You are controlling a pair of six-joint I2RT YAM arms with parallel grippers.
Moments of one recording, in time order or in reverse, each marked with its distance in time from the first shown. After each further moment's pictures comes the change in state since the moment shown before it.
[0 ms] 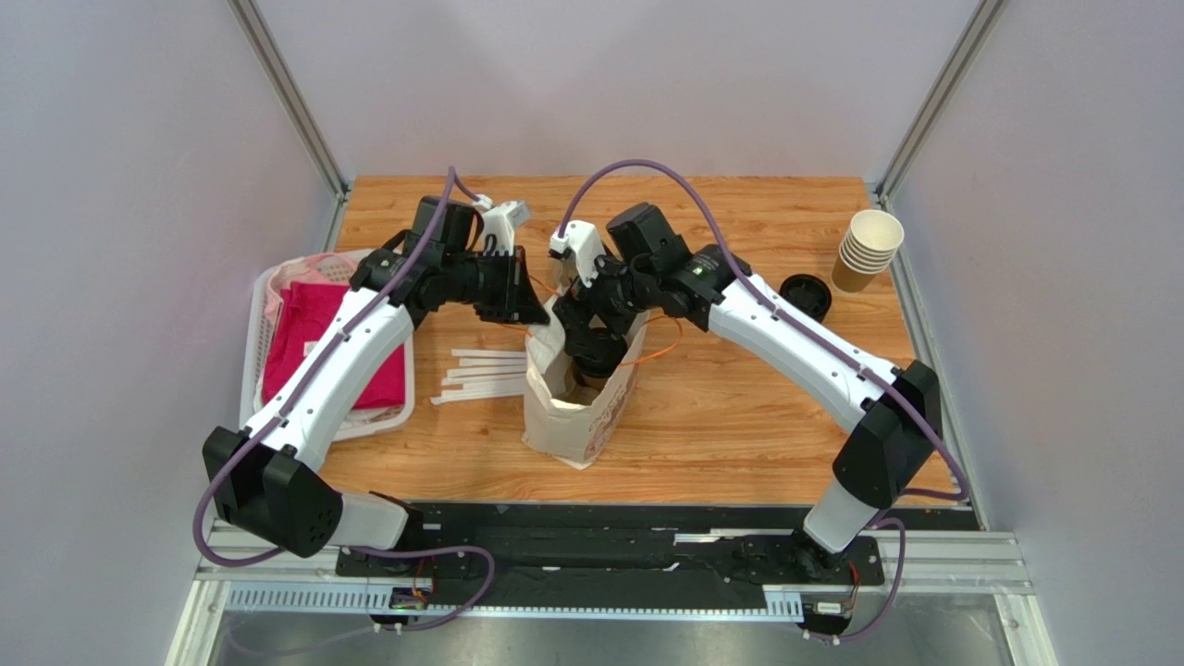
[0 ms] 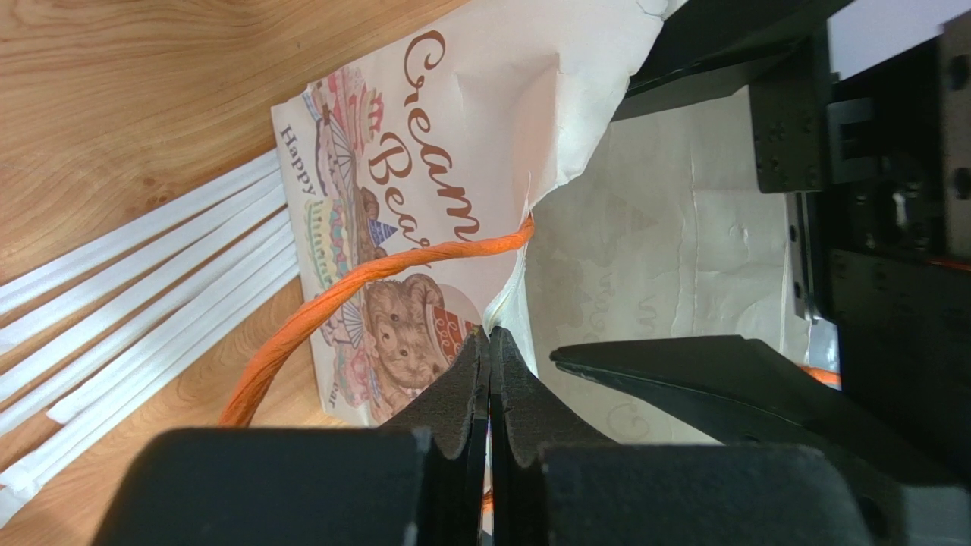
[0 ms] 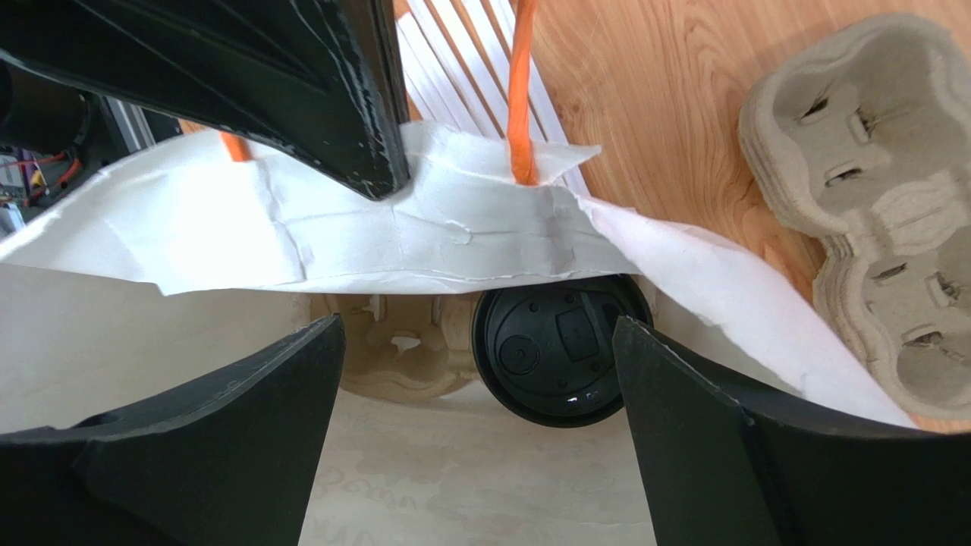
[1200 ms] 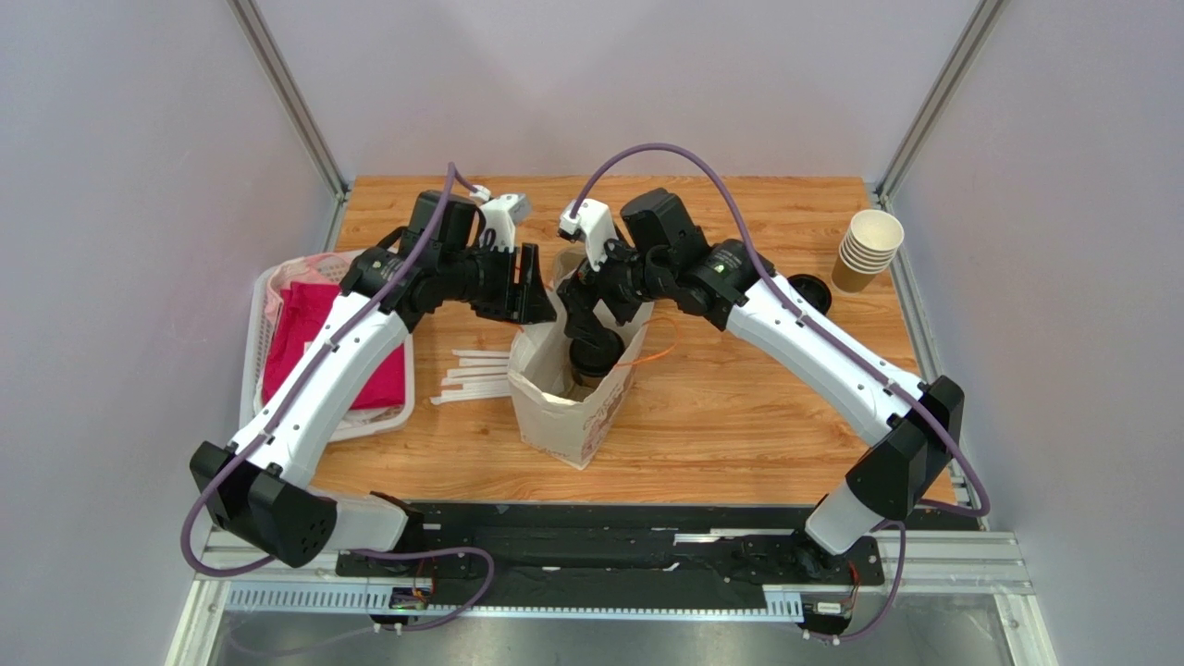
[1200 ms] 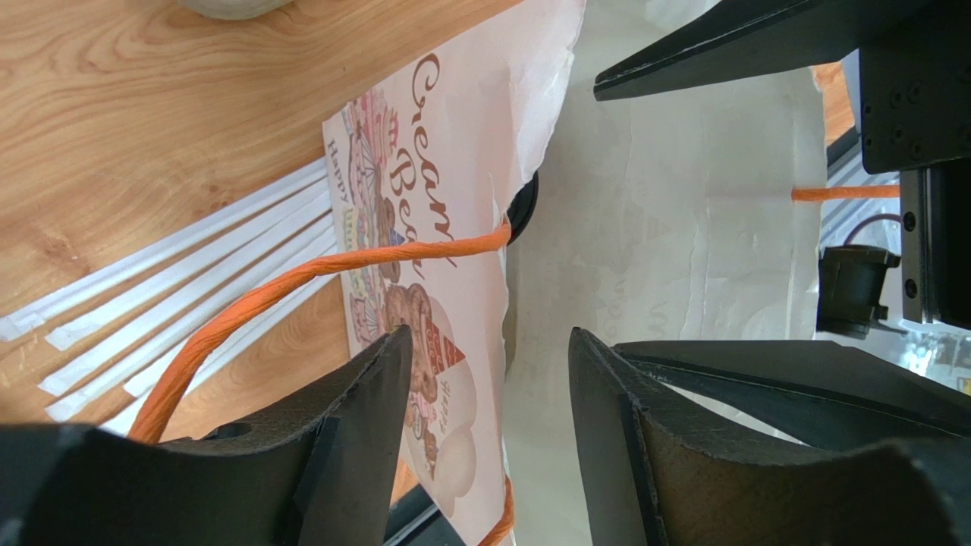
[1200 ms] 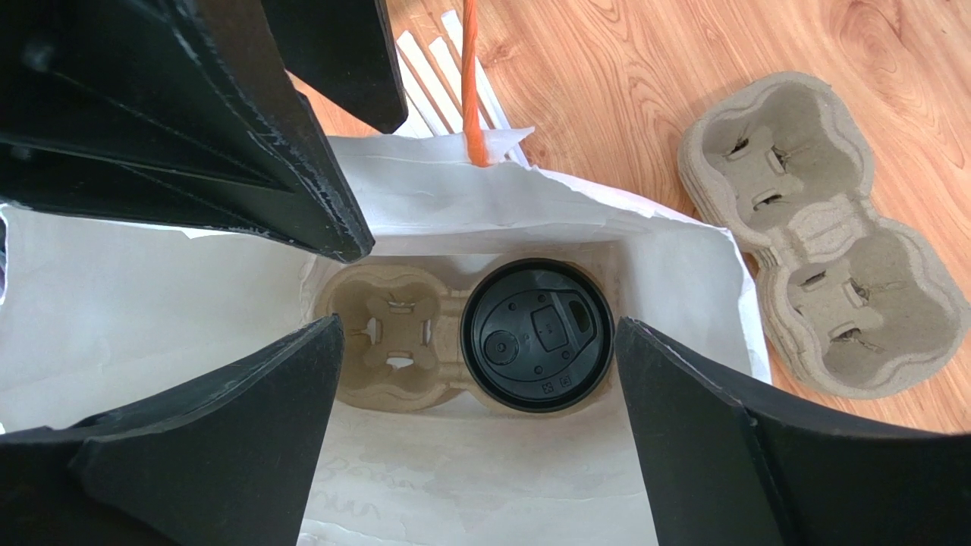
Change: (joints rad) left arm -0.048 -0.032 0.070 -0.066 -0.127 0.024; right arm 0.000 -0.066 0.050 0.005 0.040 0.036
